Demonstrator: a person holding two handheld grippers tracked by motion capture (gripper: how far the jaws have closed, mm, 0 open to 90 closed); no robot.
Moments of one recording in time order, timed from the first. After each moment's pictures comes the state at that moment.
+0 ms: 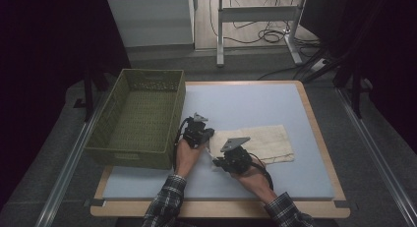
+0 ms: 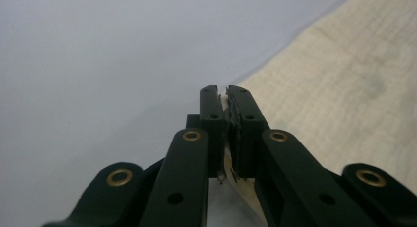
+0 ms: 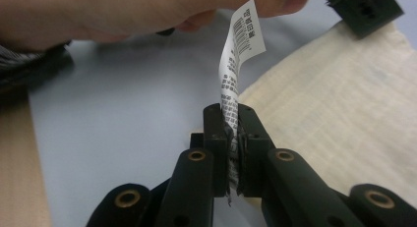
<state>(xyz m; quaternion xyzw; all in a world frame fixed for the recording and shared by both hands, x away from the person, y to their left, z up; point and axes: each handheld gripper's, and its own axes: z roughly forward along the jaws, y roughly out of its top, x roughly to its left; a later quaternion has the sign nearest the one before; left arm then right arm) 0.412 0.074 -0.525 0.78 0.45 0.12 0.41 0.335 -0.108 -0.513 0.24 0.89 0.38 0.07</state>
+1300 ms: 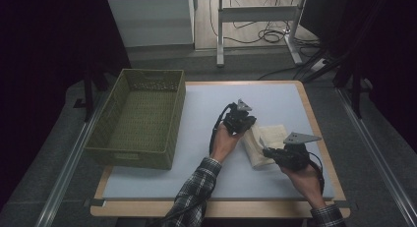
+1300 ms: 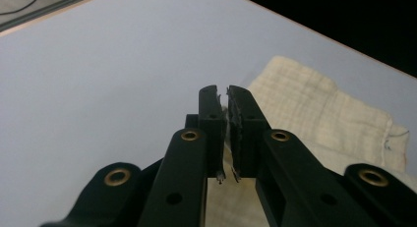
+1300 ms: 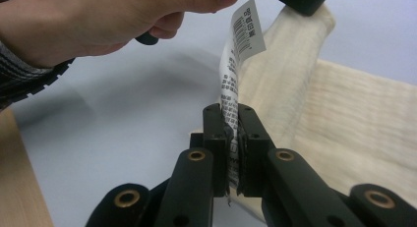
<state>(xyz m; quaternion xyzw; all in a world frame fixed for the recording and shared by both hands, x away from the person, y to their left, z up) 0.444 -0.054 -0.483 0.82 0.32 0.13 0.46 0.333 -0.263 -0.482 0.34 0.82 0.44 0.11</state>
